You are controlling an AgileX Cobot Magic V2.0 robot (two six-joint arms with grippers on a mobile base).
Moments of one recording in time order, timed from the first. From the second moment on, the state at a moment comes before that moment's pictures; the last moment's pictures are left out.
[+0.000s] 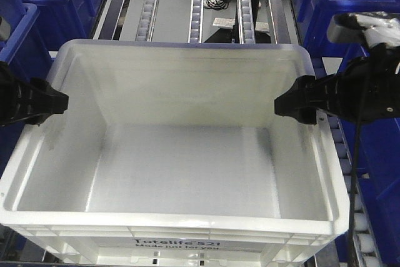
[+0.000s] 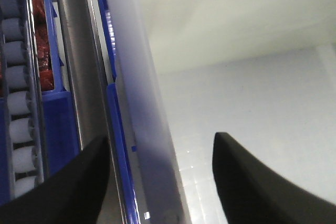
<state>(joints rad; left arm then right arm) -0.14 1.19 -0.98 -0.25 0.71 0.13 0.22 1.23 -1.04 0.39 0.79 -0.17</state>
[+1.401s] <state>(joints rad) -0.14 1.28 -0.98 -0.25 0.73 0.13 0.22 1.37 -1.04 0.39 0.82 -0.17</state>
